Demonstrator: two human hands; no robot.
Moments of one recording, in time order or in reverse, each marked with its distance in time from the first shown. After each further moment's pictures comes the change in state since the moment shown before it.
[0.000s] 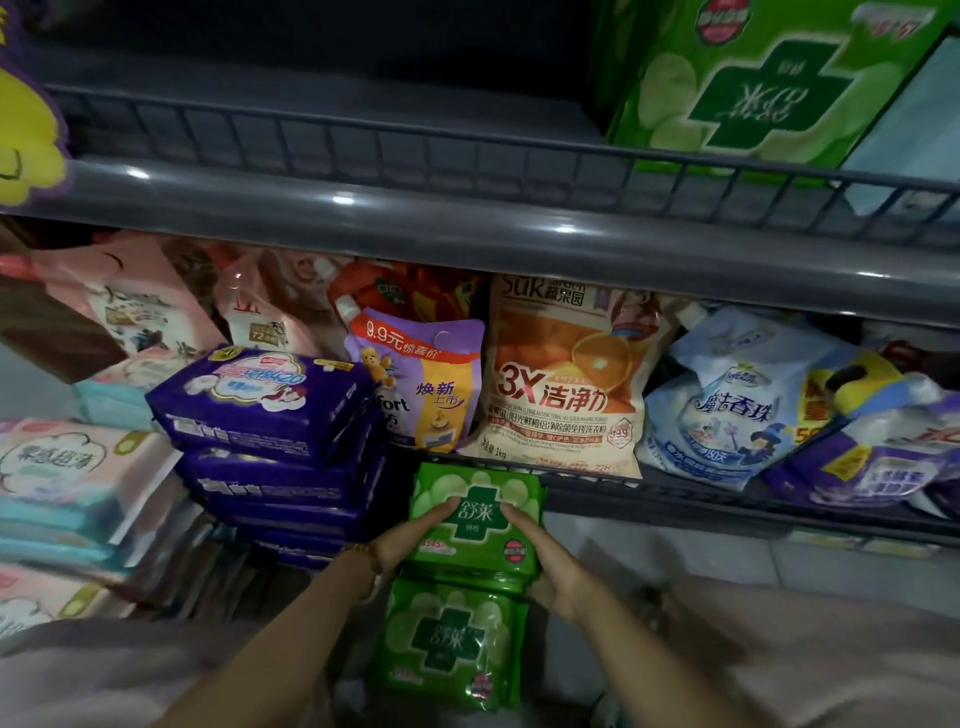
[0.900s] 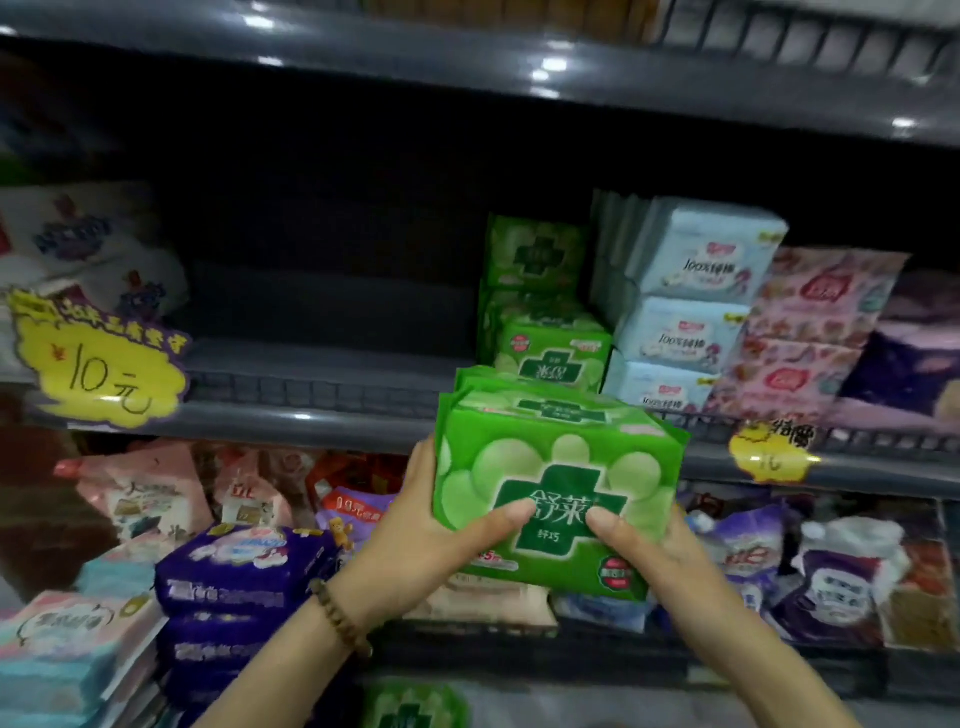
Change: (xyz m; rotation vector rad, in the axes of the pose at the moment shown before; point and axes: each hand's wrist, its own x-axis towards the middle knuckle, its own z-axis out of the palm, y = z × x) left_hand -0.315 0.106 0.147 0.480 -0.156 1.238; right_hand -0.330 -0.123 0.044 -0.455 0.185 -1.060
